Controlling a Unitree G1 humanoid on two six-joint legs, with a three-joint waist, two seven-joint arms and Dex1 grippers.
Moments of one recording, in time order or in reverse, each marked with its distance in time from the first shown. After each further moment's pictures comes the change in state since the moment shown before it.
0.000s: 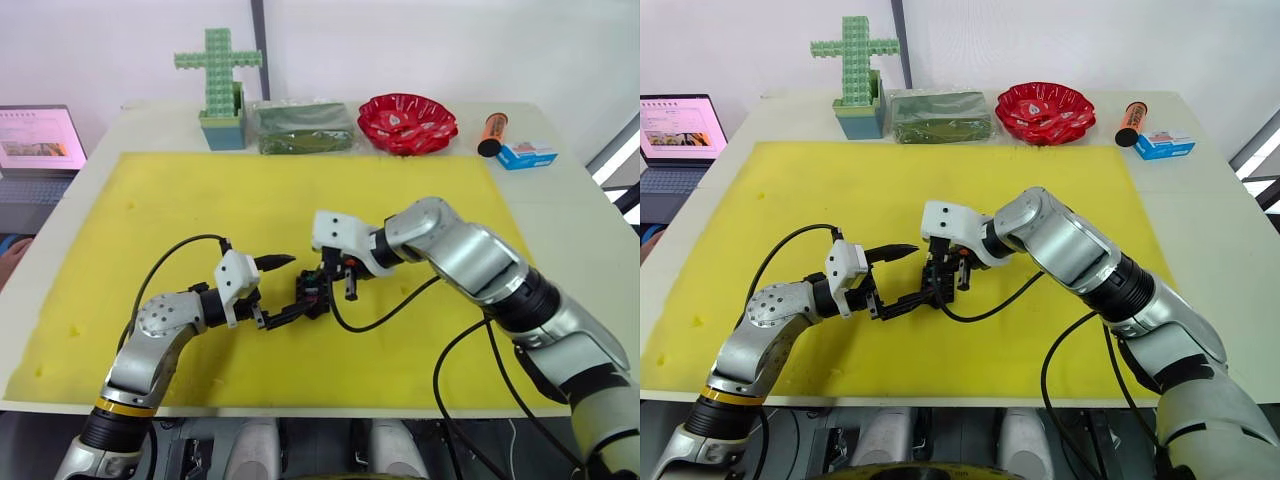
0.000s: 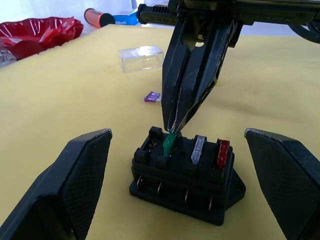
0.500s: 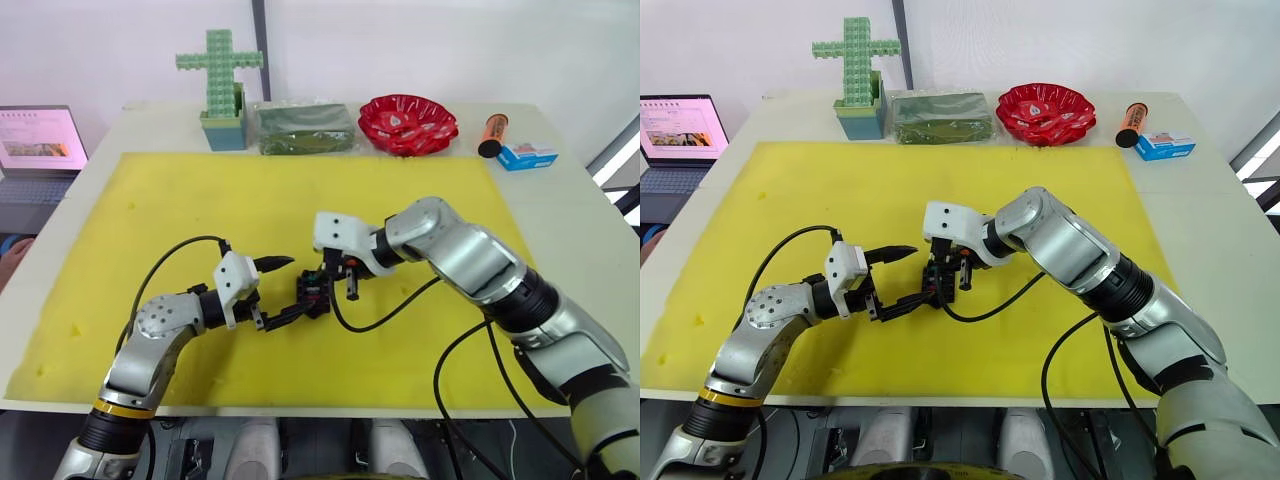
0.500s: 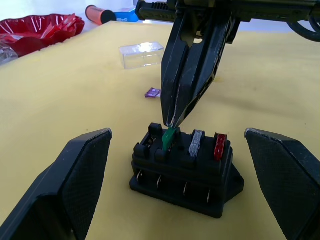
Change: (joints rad) left arm 0.010 0.006 -0.001 -0.004 0.004 0.000 0.006; right arm 0.010 0.000 -0.013 0.015 -0.025 -0.044 0.029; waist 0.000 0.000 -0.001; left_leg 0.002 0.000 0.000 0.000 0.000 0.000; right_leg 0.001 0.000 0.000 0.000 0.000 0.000
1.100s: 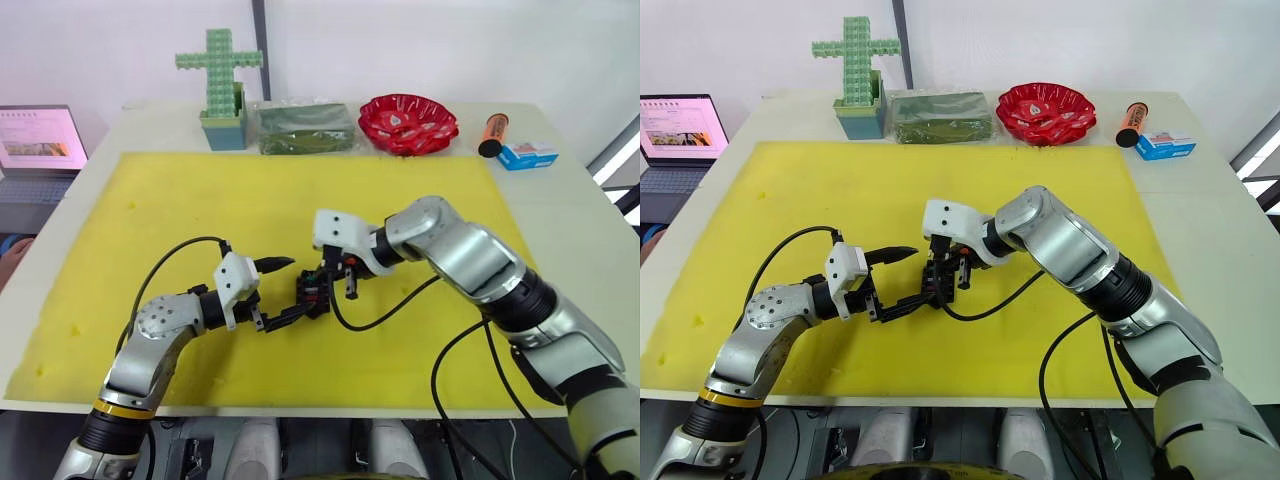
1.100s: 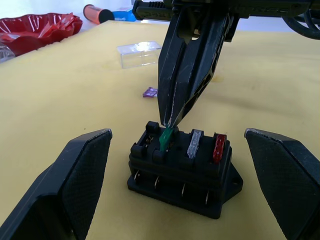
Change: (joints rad) left arm 0.000 0.000 -0.001 0.000 0.000 0.000 -0.009; right arm -0.001 0.033 -0.023 0.003 0.003 0.030 0.006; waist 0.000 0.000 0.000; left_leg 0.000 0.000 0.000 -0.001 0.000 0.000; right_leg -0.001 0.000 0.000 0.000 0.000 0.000
